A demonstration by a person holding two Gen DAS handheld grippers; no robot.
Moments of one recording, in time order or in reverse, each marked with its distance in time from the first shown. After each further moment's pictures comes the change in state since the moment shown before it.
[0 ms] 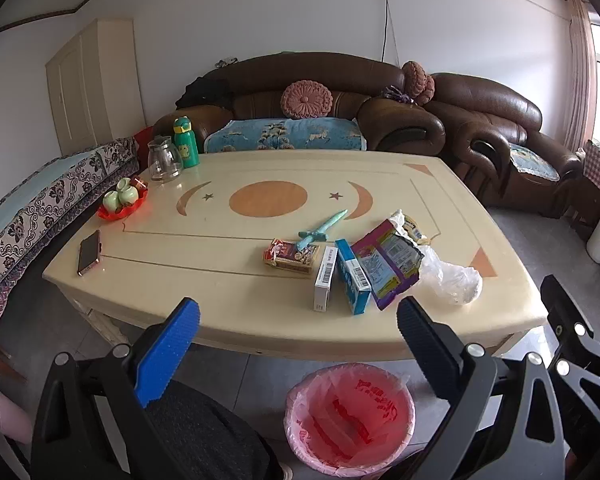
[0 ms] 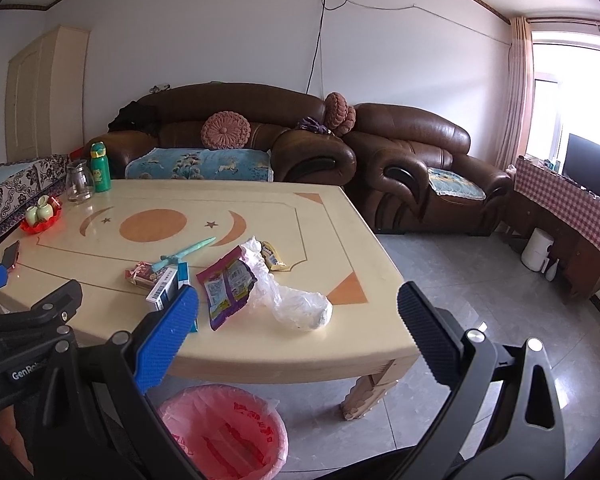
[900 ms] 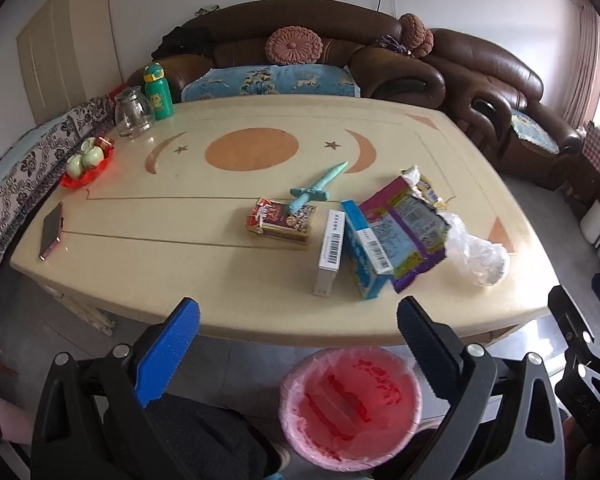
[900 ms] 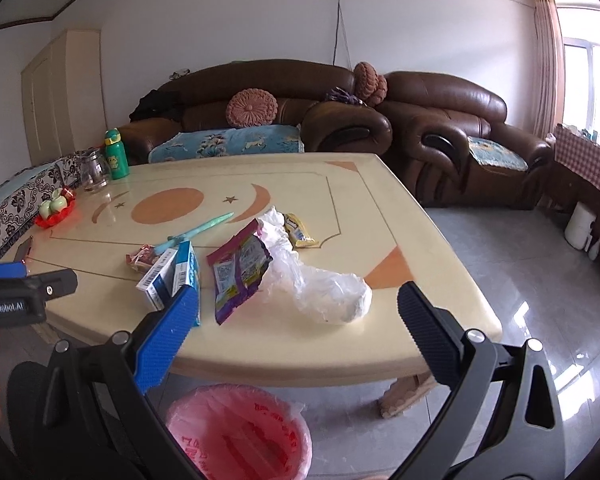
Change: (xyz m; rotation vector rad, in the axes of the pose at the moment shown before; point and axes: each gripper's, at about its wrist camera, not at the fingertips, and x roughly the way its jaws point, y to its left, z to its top) left arm 0.104 0.013 0.011 0.021 0.198 -0.066; right arm 0.092 -0.014 -0.029 0.035 0.069 0.160
